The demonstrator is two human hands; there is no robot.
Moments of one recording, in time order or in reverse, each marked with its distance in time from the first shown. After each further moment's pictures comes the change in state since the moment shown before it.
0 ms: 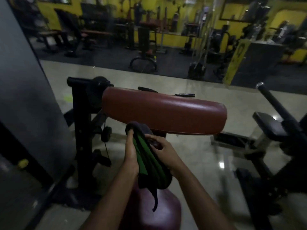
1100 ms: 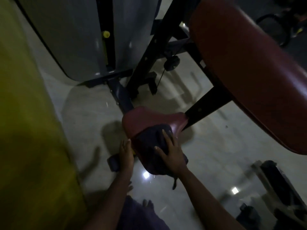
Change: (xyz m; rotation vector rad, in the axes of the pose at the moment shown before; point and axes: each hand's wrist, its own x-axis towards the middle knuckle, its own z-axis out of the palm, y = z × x) left_hand -0.023 -0.284 -0.113 -0.058 1.076 0.028; right_hand -0.054 0.223 -0.027 -0.837 -0.639 -0.237
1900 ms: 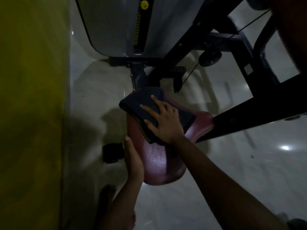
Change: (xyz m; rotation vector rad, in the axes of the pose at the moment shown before) left_hand 0.055 -0.096 0.080 -0.724 0.208 0.089; right_hand 0.135 0.031 0.066 -0.434 0.000 -0.720
